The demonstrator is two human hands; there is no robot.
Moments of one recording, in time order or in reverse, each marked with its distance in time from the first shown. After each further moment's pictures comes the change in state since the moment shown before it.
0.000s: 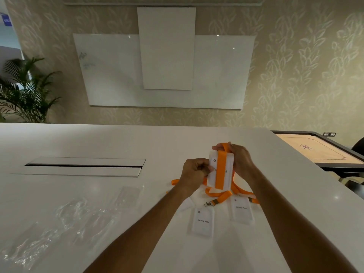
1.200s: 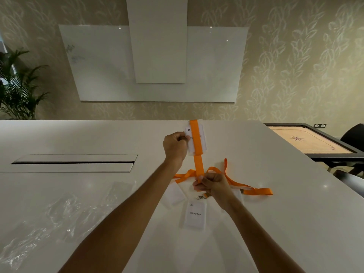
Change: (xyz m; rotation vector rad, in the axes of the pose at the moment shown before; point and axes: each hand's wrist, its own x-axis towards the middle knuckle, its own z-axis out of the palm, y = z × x) left_hand 0.049 0.023 -0.012 0.004 0.426 -0.027; right_hand -0.064 0.084 0.027 0.062 -0.173 0.035
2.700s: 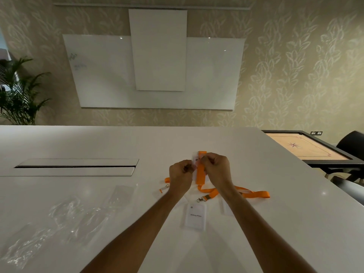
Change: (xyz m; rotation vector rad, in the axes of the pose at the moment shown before) left_hand -0.052 -0.056 -0.012 0.235 -0.122 0.198; right_hand 0.015 -0.055 0.022 -0.536 0.396 -0.316
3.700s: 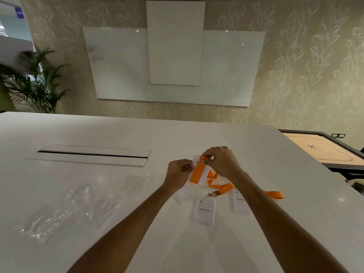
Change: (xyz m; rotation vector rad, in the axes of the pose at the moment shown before) left_hand 0.000 -0.028 -0.042 0.169 -0.108 0.075; right_hand 0.023 -0.012 0.002 -0.641 -0.360 -0.332
